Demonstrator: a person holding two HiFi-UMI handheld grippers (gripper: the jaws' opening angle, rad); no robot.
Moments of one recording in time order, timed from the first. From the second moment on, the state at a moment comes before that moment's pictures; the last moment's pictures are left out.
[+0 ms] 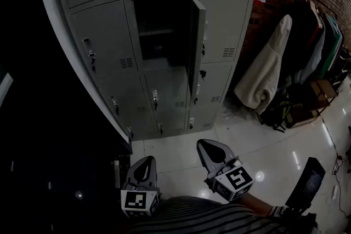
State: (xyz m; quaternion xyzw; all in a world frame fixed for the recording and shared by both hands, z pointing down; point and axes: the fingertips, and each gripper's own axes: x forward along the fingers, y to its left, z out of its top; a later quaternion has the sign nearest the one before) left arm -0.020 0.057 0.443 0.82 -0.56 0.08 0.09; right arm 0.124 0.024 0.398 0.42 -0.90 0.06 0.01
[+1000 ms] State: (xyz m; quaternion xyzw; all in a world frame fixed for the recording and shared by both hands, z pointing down) left arm -0.073 -0.200 0.426 0.86 -0.51 0.05 0.06; right arm 0.144 -0.240 0.323 0.38 -0.93 -0.03 0.01
